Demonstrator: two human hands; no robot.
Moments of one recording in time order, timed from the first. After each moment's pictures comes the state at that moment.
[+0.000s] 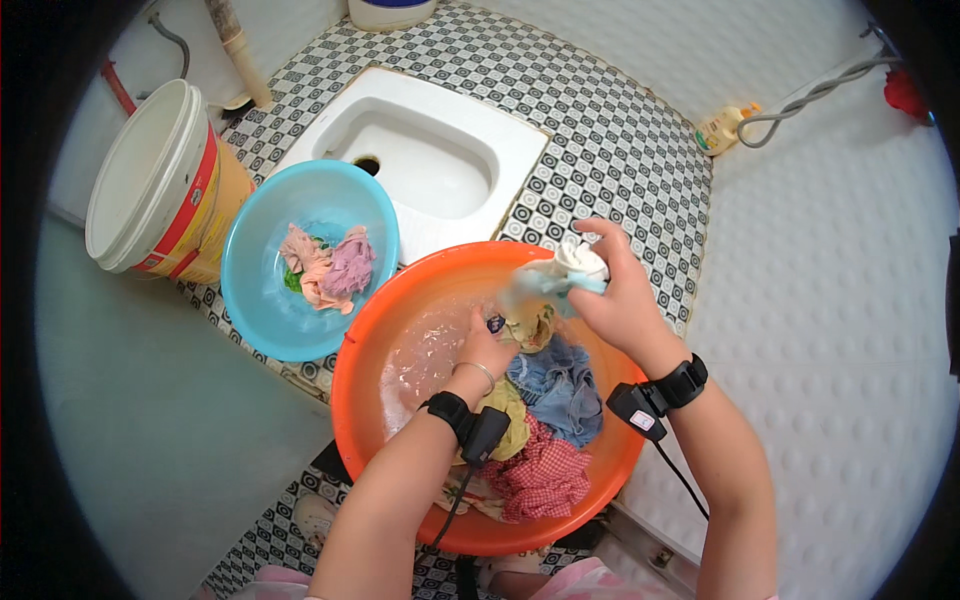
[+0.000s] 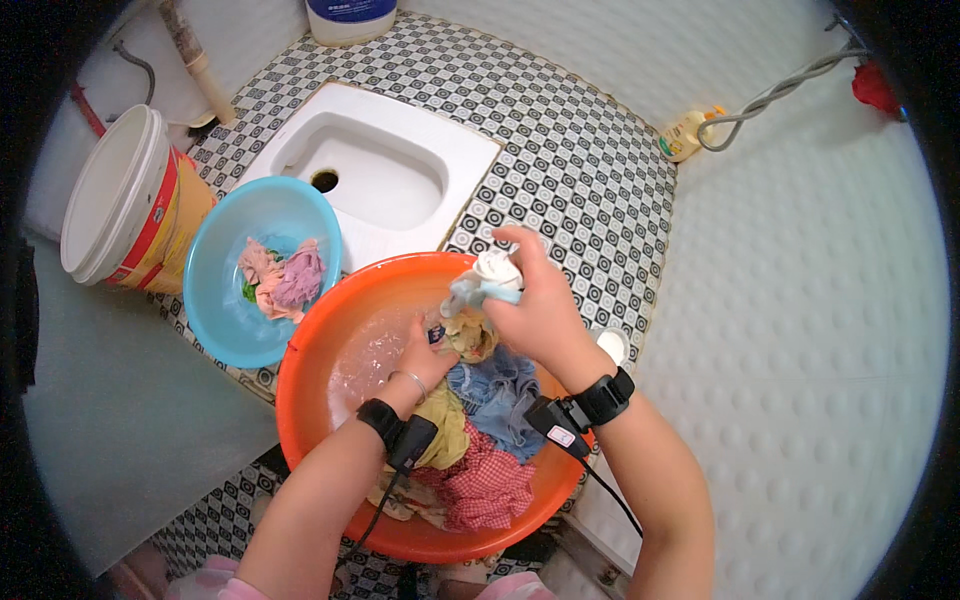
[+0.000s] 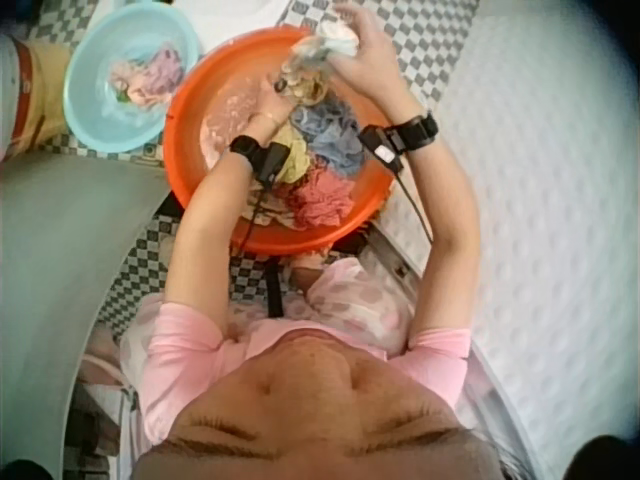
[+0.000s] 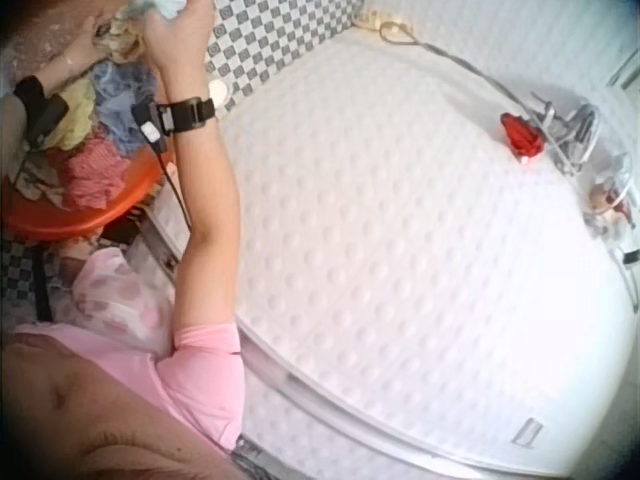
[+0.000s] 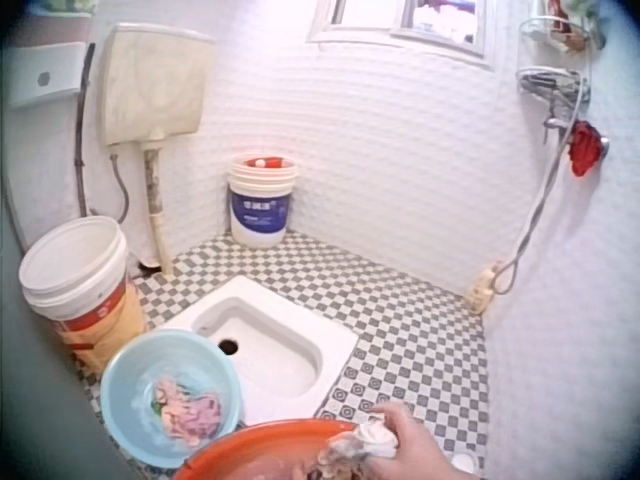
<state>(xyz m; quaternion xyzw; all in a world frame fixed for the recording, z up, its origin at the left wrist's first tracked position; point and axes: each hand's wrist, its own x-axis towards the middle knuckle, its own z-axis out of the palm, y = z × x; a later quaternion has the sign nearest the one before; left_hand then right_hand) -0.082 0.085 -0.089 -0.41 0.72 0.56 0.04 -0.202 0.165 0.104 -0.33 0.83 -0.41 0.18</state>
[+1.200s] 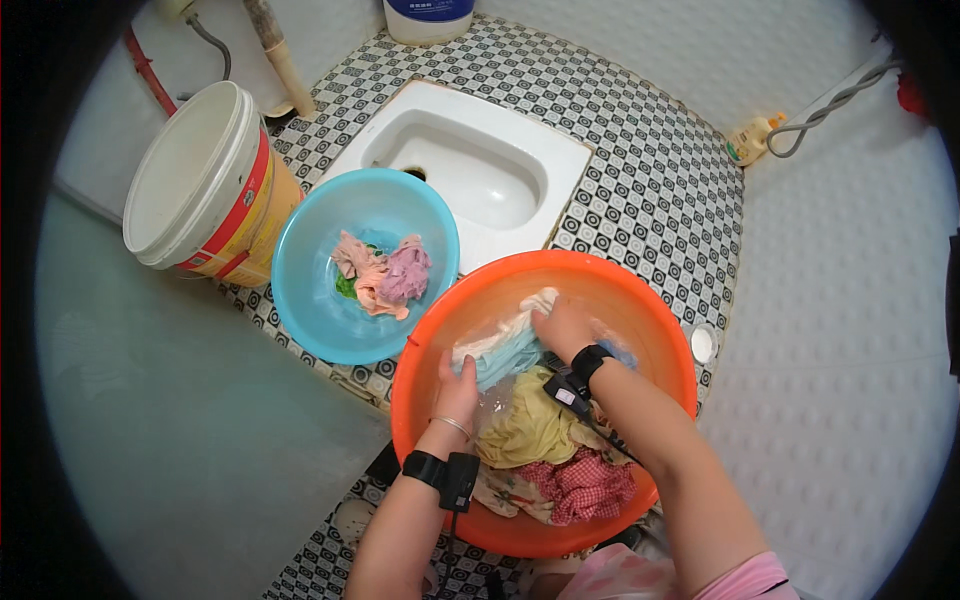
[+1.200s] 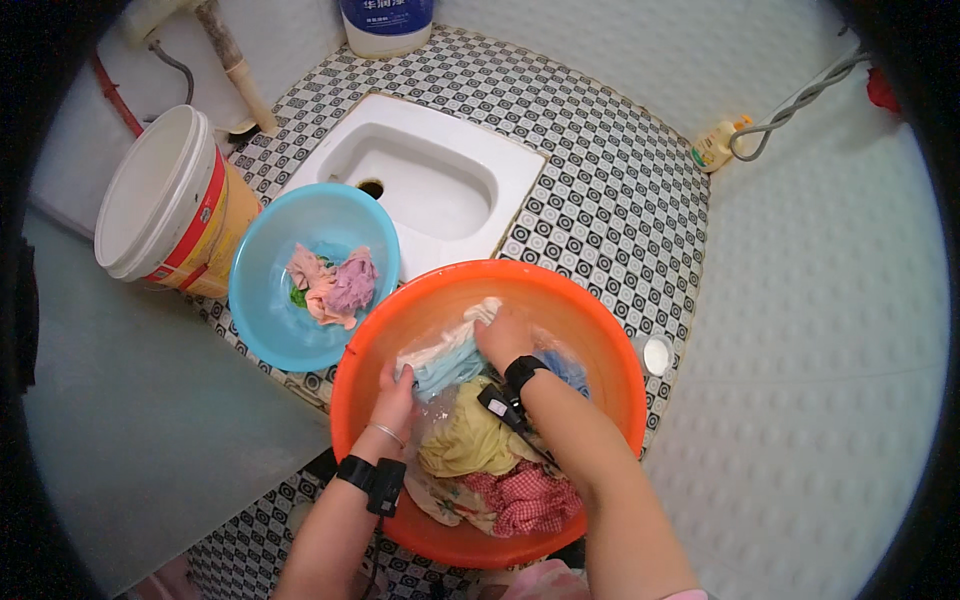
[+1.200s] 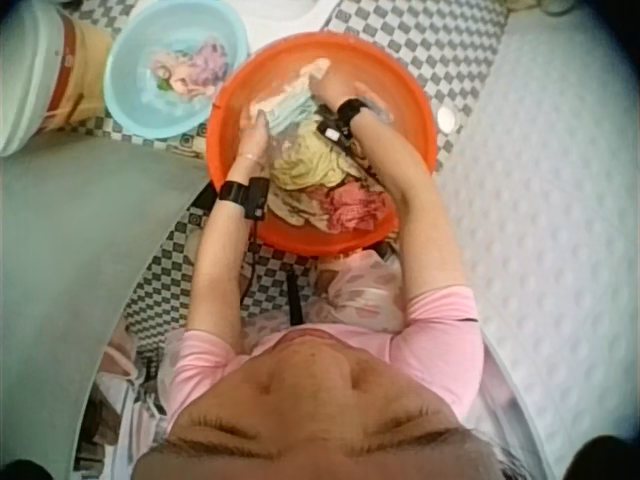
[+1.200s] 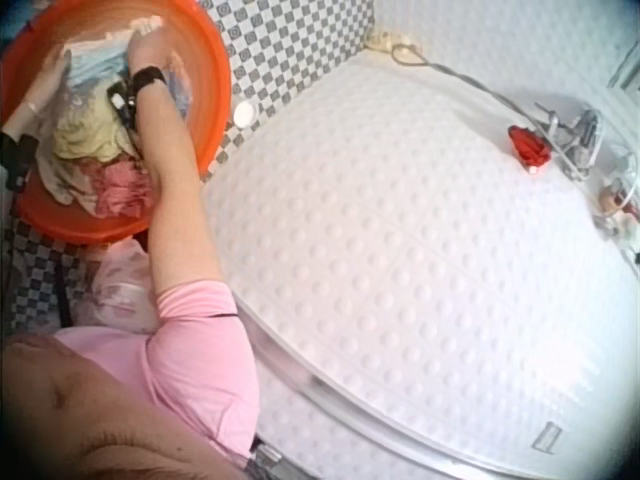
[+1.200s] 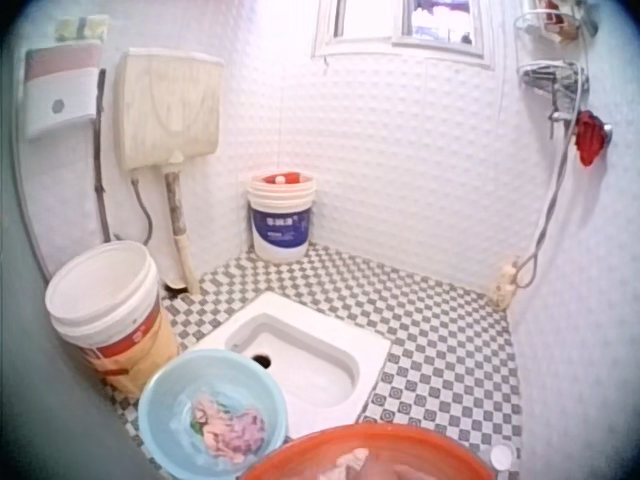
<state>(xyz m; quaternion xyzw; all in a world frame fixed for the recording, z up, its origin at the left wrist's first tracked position) 0.038 0.030 -0.116 -0.53 0.60 0.60 -0.04 -0.155 0.110 -0.104 -0.23 0.92 -0.16 0.27</state>
